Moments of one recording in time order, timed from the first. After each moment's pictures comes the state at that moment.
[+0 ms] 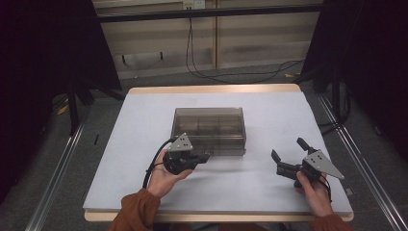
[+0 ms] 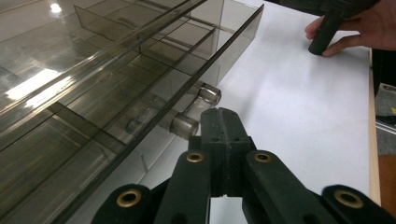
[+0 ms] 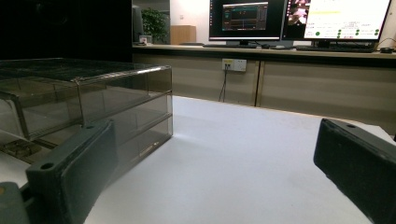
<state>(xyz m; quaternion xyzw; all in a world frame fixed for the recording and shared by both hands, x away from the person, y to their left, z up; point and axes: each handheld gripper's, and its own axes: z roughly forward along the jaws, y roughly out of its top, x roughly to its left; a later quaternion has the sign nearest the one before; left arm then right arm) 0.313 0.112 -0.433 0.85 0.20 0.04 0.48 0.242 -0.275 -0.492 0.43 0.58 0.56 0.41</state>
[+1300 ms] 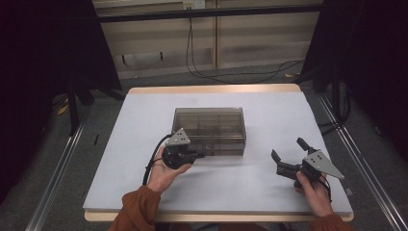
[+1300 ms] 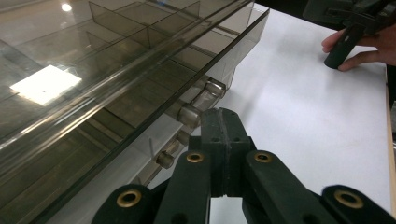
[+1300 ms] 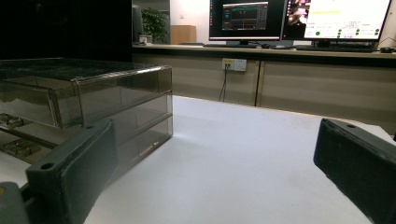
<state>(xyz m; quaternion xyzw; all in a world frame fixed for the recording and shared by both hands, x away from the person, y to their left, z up) 0.329 0.117 -0.434 0.84 0.22 0.05 0.49 0.242 -0.275 -0.492 0.43 0.58 0.56 0.41</state>
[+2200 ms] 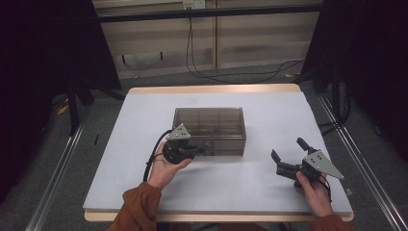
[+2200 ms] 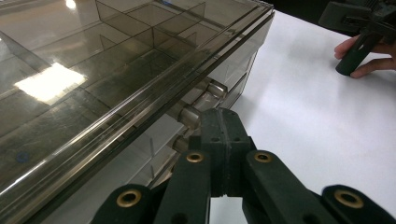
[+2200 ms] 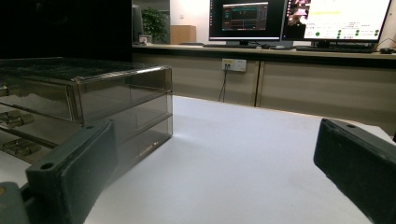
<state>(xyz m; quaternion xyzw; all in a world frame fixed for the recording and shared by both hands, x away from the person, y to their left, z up) 0.341 0.114 -0.433 0.84 0.23 0.05 0.49 0.242 -0.275 -0.492 0.43 0.58 0.56 0.41</state>
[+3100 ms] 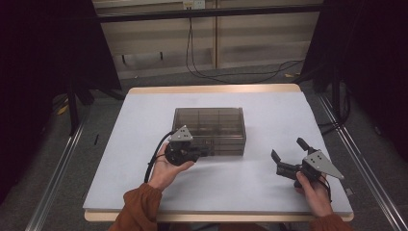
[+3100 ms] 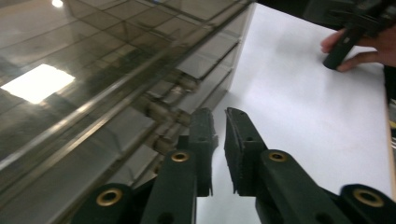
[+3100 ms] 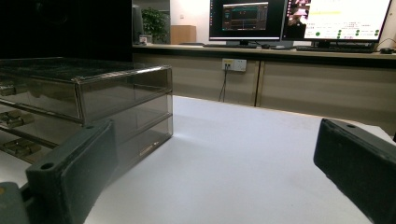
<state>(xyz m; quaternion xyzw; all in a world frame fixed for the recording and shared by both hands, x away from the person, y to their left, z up) 0.333 0.109 -0.433 0.85 0.21 0.03 0.48 0.242 -0.275 -0.492 0.43 0.58 0.56 0.41</state>
